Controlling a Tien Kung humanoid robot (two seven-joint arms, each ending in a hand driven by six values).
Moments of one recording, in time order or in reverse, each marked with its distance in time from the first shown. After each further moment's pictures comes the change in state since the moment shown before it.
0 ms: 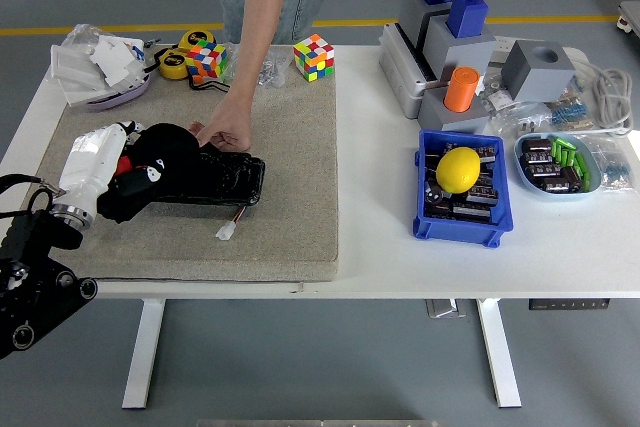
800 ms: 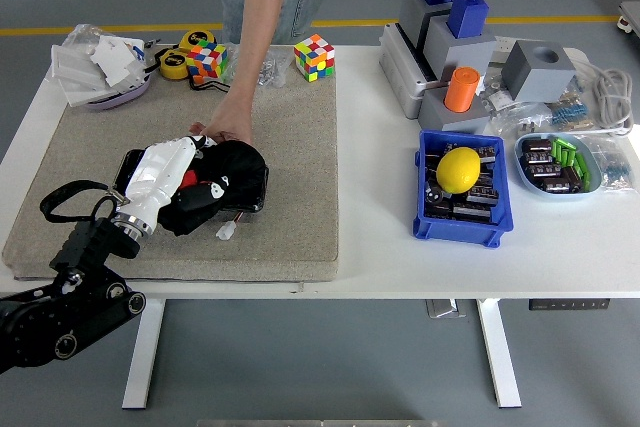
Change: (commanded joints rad) left arm -0.063 -0.080 0.141 -0.039 -0.013 0.000 0.020; right arm 0.003 -0.008 -0.006 -0.001 0.004 0.004 0.001
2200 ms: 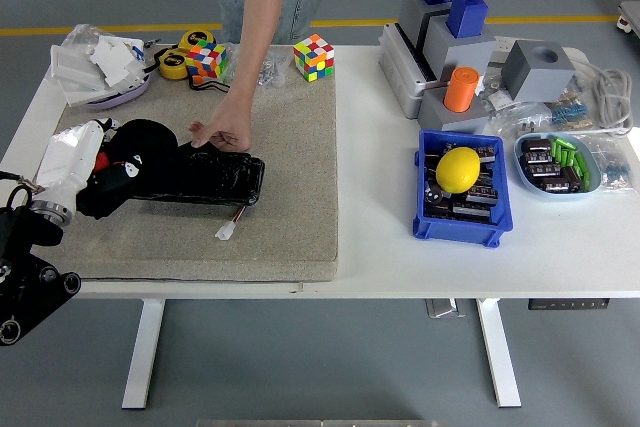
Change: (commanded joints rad) left arm 0.082 0.113 -0.218 0.102 0.034 0.000 0.000; right arm -0.010 0.006 0.018 -0.002 -0.002 0.000 -0.002
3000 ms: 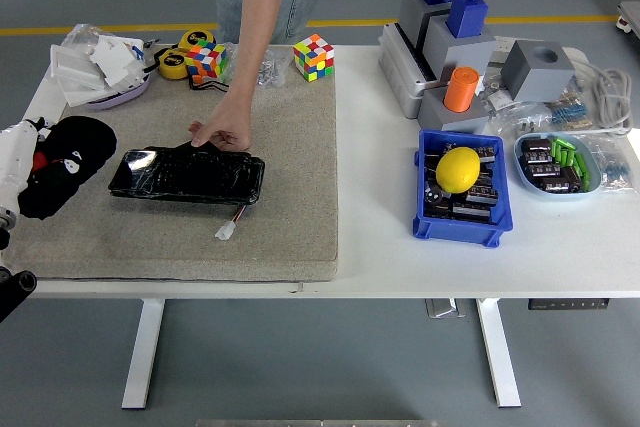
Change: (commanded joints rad) left arm 0.082 0.050 -0.197 0.052 0.006 0.000 -0.022; right arm -0.002 0.004 0.005 0.002 -0.005 -0.005 -0.001
